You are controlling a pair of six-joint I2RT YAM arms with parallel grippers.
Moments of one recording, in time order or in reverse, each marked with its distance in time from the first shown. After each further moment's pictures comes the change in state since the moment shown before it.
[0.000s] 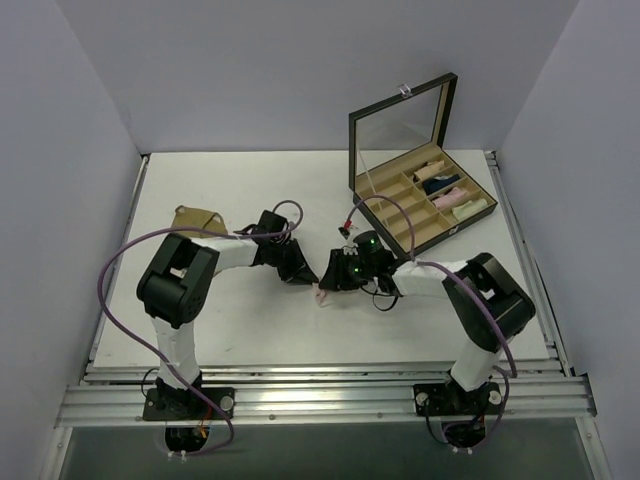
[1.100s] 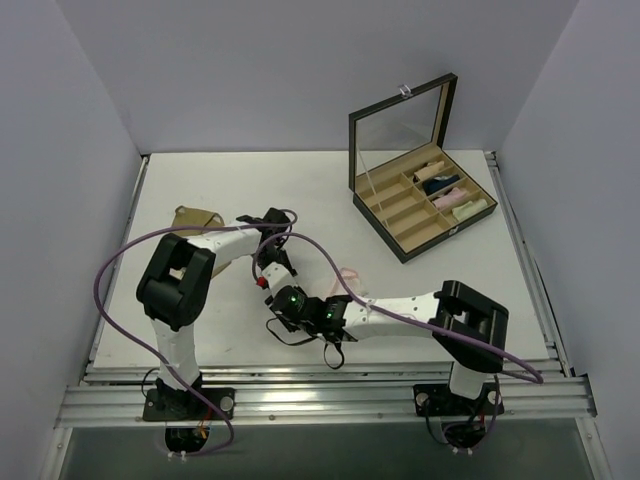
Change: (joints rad) left arm -0.031 -0.015 0.167 -0.615 -0.245 0.027; right arm 0.607 -0.036 0.249 -0.334 0.785 -0.322
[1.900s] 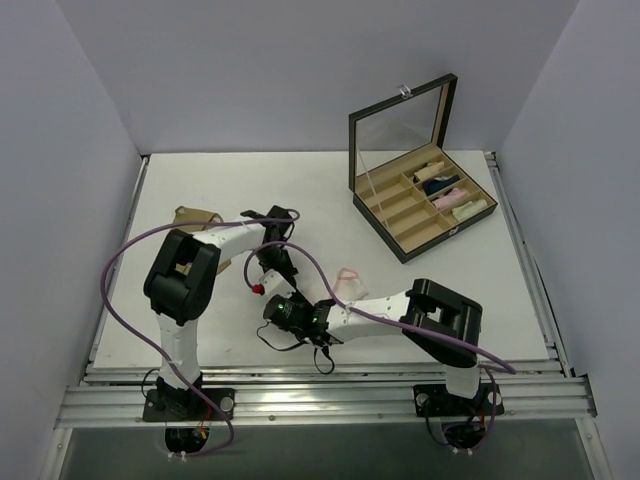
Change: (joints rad) left arm 0.004 0.060 0.081 -0.093 0.007 0.023; right arm 0.017 0.167 0.065 -0.046 0.153 -0.019
